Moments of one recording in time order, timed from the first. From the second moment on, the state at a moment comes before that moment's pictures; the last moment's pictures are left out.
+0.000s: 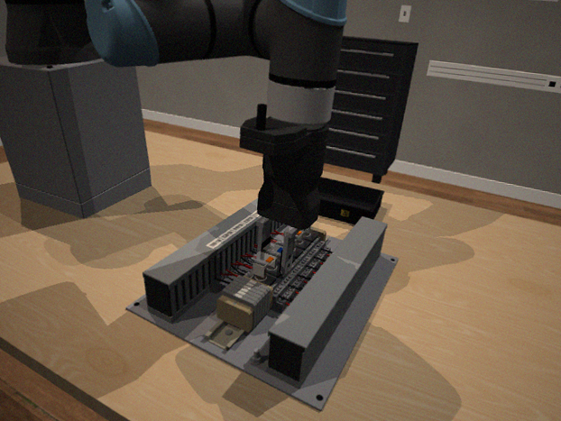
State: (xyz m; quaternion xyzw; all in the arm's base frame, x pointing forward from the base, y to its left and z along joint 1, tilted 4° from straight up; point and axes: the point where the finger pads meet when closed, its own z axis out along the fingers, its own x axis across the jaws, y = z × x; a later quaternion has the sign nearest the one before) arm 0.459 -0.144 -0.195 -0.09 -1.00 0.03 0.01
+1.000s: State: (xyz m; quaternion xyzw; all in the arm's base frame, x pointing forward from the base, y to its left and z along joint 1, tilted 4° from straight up) arm 0.458 -0.143 -0.195 -0.09 -1.00 0.03 -0.01
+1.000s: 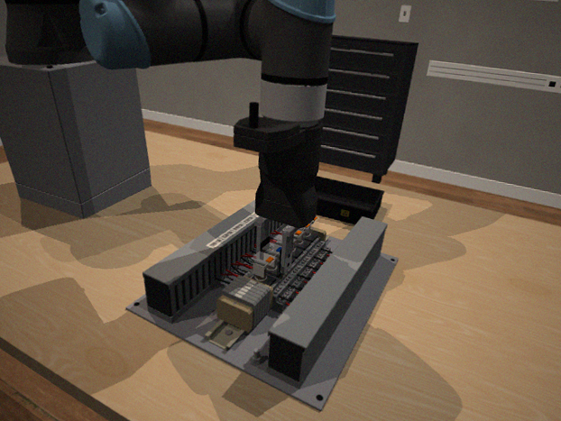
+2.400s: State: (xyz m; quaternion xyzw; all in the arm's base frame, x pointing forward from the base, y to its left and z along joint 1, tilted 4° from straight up) arm 0.458 -0.144 -0.195 -0.09 -1.00 0.03 0.00
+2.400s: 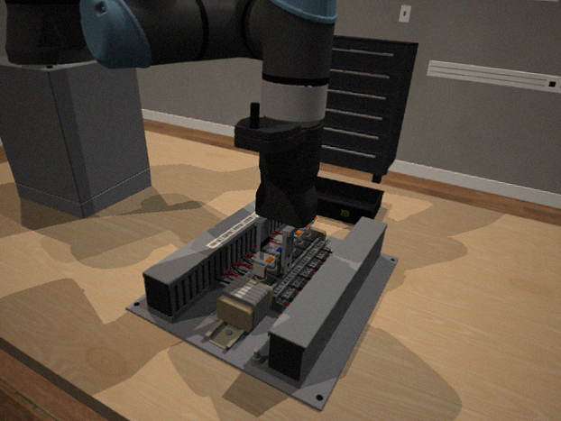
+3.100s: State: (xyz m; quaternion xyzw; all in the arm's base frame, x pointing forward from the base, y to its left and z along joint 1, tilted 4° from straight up) arm 0.459 -0.144 -0.195 -0.09 -1.00 0.03 0.01
